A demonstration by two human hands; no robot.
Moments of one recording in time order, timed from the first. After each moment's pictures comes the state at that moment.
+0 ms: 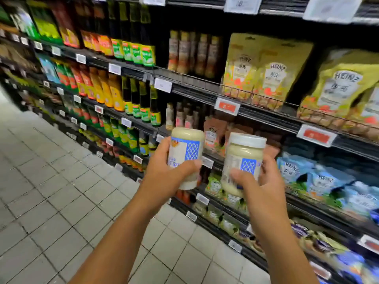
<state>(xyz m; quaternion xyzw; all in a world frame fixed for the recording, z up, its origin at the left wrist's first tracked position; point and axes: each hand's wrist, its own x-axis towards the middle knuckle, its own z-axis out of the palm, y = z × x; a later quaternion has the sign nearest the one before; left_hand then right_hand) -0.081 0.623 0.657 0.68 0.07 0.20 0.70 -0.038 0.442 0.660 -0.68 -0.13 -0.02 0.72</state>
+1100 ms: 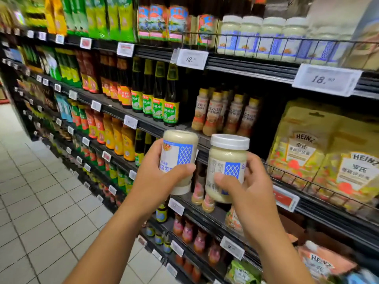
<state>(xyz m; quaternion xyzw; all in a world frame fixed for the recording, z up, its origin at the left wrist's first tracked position) 0.086 0.817 0.719 0.68 0.04 0.30 0.67 0.140 0.641 0.732 -0.65 -0.26 0.02 0.71</state>
